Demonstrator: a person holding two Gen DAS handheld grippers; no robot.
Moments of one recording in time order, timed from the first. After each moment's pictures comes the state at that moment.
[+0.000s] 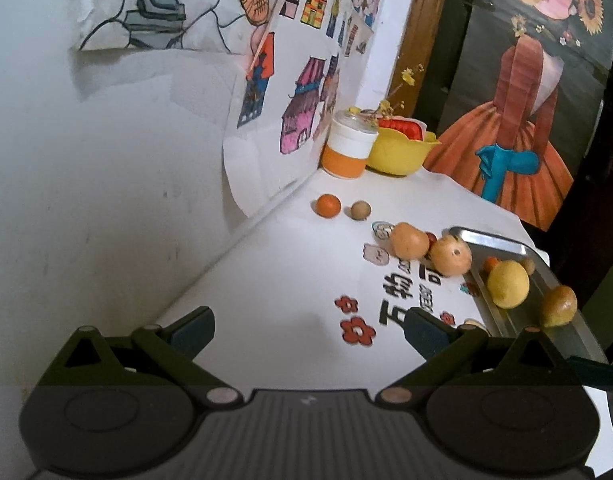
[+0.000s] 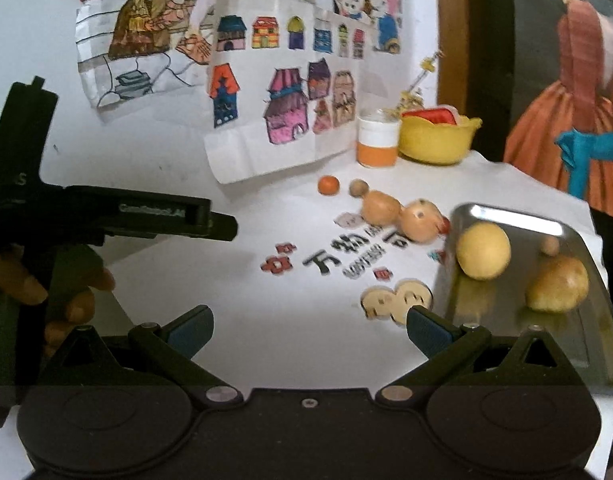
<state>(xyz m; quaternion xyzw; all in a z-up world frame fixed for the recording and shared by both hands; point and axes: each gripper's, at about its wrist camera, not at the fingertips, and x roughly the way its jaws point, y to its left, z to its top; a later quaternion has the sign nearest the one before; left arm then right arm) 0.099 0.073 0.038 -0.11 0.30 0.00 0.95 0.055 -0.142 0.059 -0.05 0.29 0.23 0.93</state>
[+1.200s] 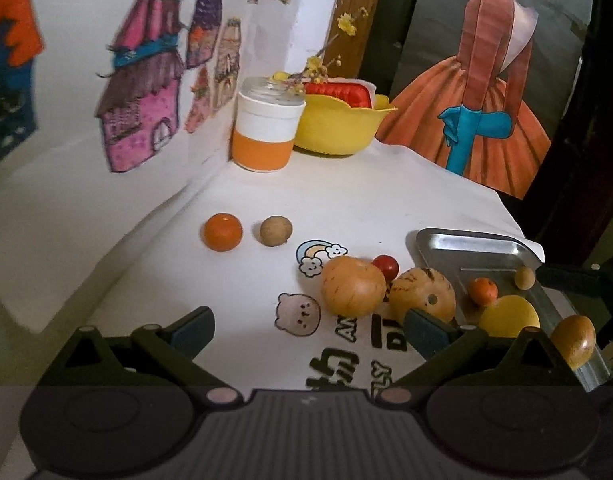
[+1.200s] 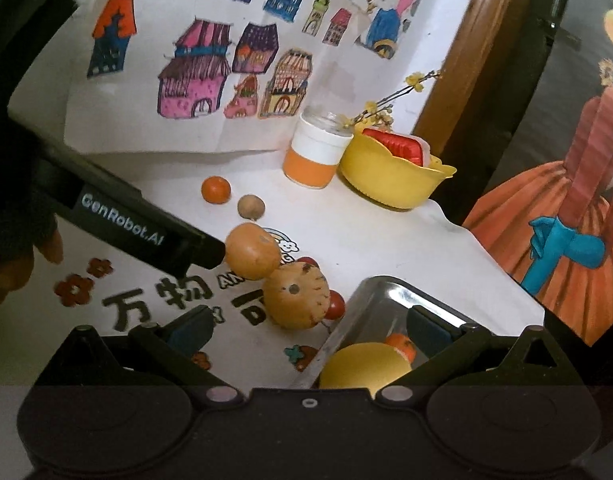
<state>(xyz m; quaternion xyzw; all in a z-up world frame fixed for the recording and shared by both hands) 0.246 0.009 0.016 -0.08 0.34 -0.08 0.93 0.212 -0.164 0.034 -0.24 0.27 0.18 0.92</state>
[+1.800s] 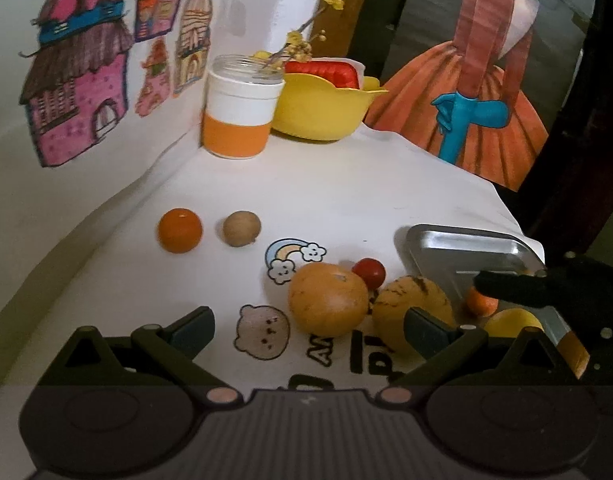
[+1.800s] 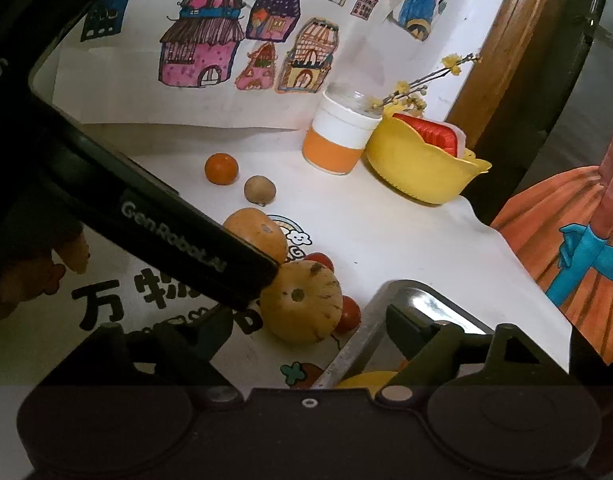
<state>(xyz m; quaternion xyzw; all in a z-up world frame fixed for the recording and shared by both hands) 0.280 -0.010 0.002 -0.08 0.36 -0.10 0.92 0.245 -0.155 0.016 -0.25 0.29 0.22 0.90</state>
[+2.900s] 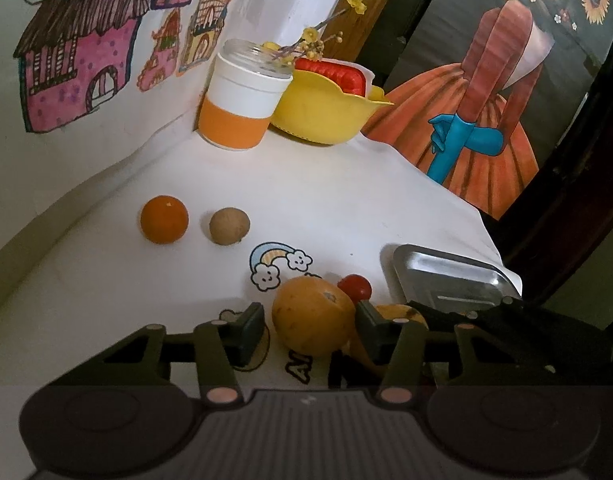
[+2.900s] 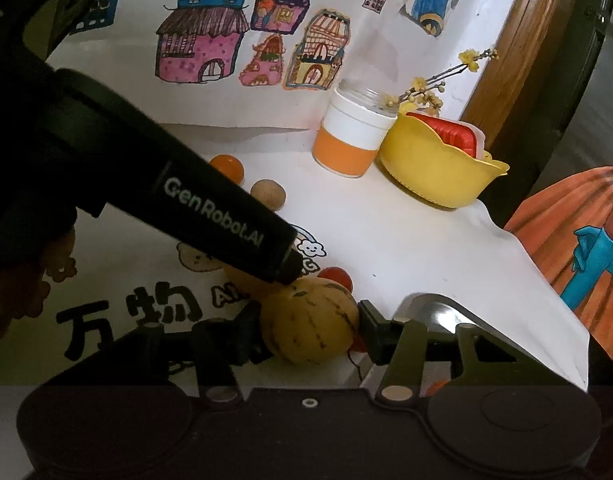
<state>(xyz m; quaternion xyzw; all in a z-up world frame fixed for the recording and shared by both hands) 0.291 0.000 -0.003 -0.16 0.36 -0.12 0.91 0.259 -0.145 0.005 -0.24 0.29 0.23 0.90</state>
